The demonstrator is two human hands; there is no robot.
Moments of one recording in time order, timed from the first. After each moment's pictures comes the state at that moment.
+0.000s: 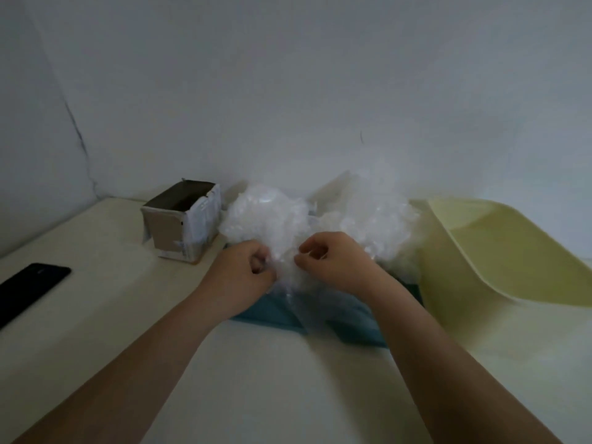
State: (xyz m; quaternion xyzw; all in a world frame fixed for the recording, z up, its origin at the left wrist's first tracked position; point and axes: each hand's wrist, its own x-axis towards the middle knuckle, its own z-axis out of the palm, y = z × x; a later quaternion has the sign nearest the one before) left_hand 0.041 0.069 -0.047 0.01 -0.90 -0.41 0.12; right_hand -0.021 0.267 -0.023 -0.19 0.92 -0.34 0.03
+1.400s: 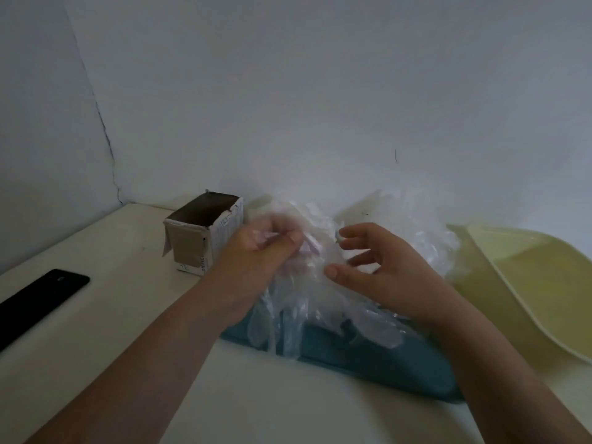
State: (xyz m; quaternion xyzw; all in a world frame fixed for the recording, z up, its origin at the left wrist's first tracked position) left_hand 0.036 0.064 0.004 -0.02 -0.68 -0.73 0.09; right_hand -0.013 0.288 0.013 -0.23 0.87 -0.44 0.03
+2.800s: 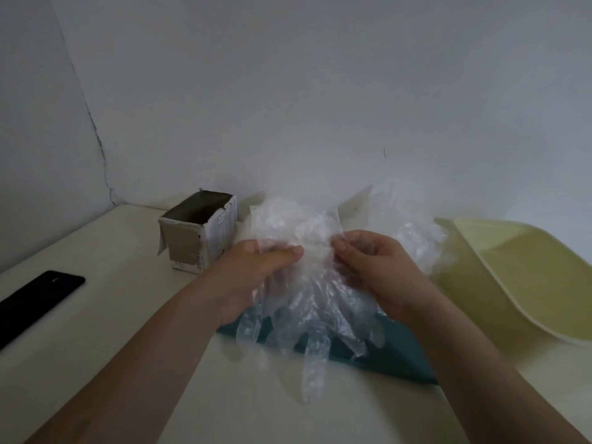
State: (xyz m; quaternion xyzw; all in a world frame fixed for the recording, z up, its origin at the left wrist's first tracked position) left_hand 0.028 0.058 -0.013 0.06 -0.66 -0.75 -0.03; right_hand -0.021 0.278 -0.008 -0.15 0.69 -0.70 0.11
